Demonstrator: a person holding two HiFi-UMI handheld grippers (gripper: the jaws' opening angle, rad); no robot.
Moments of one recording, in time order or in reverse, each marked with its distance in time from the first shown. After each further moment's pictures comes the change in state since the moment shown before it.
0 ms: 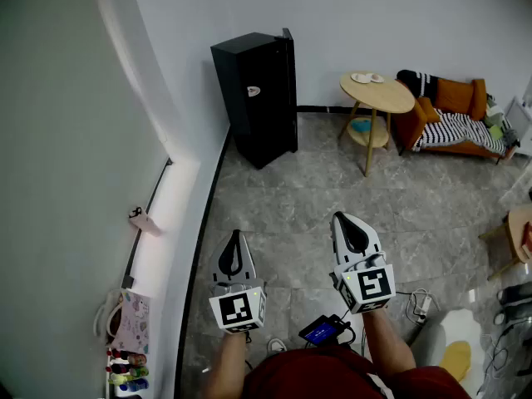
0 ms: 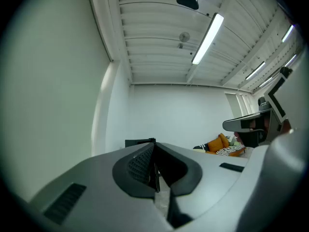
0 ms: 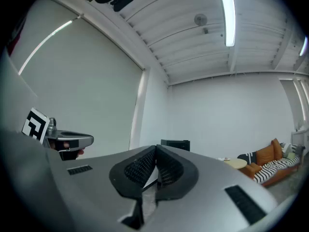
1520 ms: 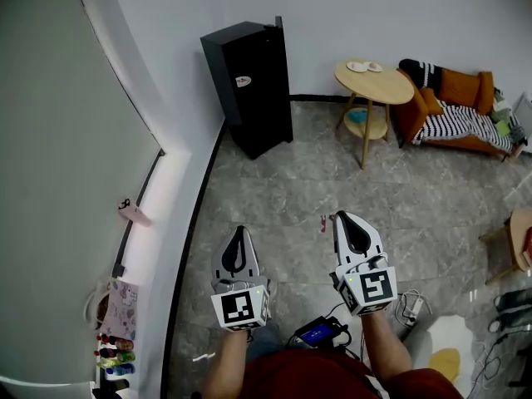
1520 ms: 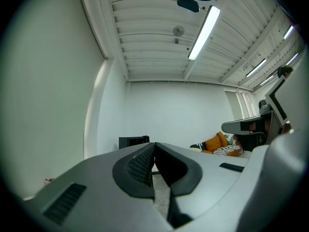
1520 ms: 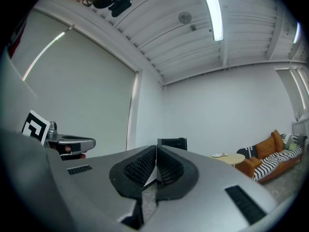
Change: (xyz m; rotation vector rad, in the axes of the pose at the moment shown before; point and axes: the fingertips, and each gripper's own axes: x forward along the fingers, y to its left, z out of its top) left arm 0.036 -0.127 -0.003 0.000 0.027 -0.001; right arm -0.034 -0.116 -0.019 0.087 -0.001 0.019
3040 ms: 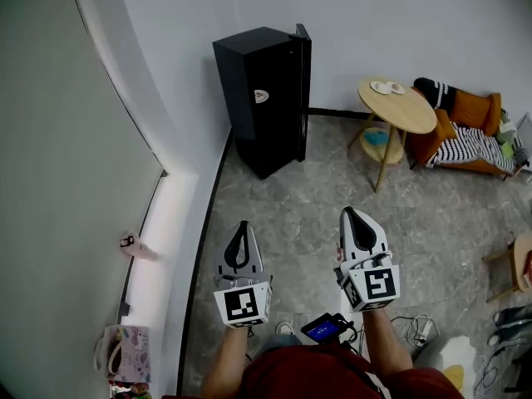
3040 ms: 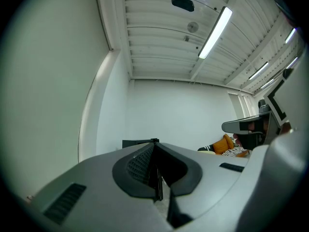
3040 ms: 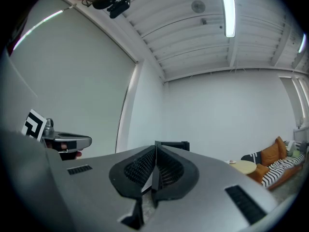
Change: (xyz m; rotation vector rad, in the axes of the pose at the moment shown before) left arm 0.203 0.199 -0.025 -0.026 -0.038 -0.031; right arm 0.274 0.046 -0.010 -0.073 0.001 -0.075
